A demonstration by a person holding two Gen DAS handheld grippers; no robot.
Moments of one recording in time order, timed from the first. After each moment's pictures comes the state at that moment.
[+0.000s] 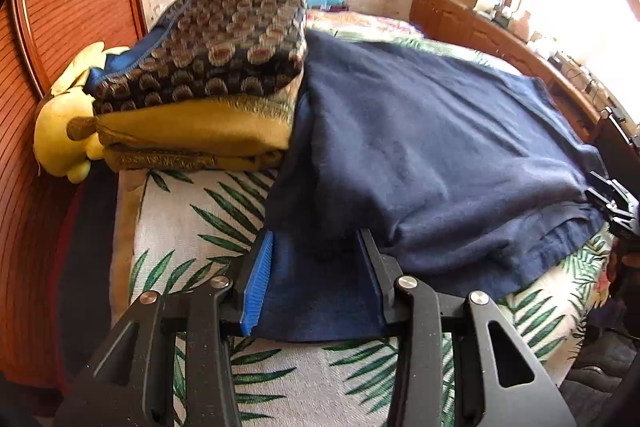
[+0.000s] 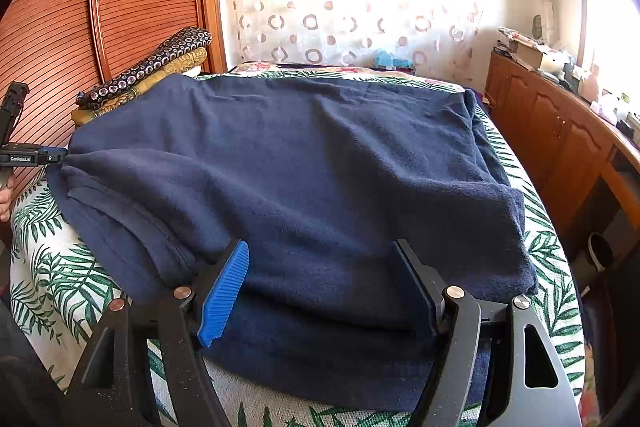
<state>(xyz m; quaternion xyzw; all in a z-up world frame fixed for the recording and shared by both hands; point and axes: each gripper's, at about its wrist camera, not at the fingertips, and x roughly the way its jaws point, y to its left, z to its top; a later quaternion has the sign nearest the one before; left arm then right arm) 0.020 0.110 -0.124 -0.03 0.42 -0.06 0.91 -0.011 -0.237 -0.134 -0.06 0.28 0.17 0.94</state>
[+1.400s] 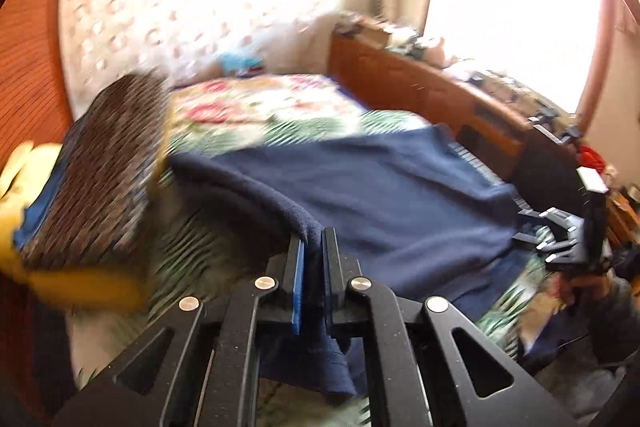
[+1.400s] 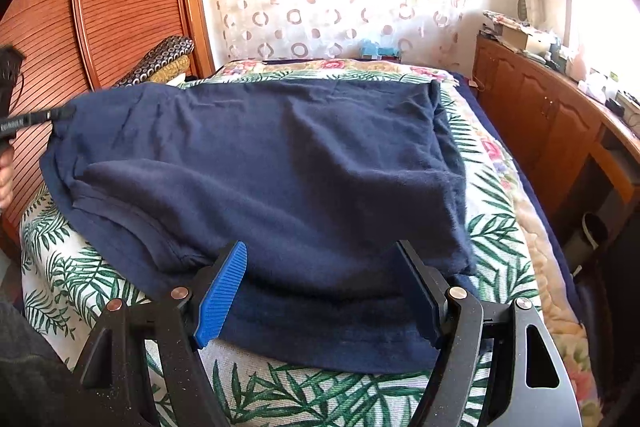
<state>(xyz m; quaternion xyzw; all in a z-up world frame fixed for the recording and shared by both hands) 0.042 0.005 -0.039 -0.02 0.32 -0.21 0.93 -0.025 -0.283 -0.108 -0.03 0.30 0.16 0.94</state>
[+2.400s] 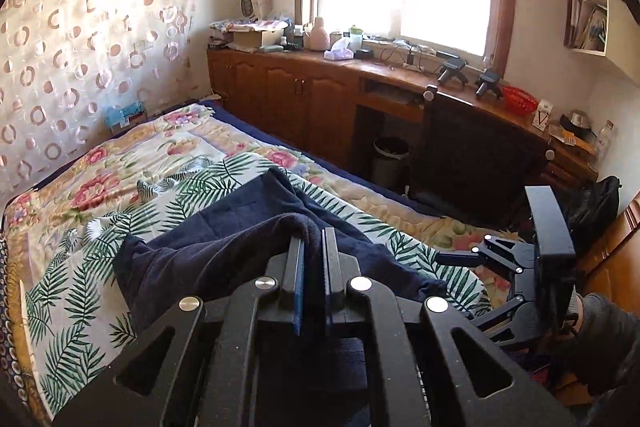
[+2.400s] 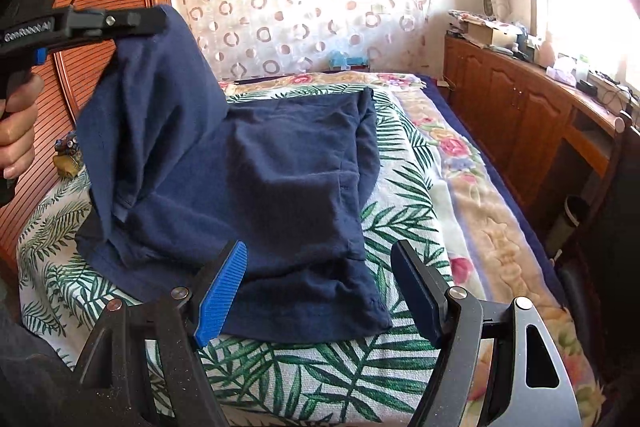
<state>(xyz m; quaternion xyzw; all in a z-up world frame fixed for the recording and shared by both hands) 0.088 -0.210 0.012 0.09 0.30 -0.36 0.88 -0.037 -0.346 -0.102 0.00 0.29 0.13 0.95</state>
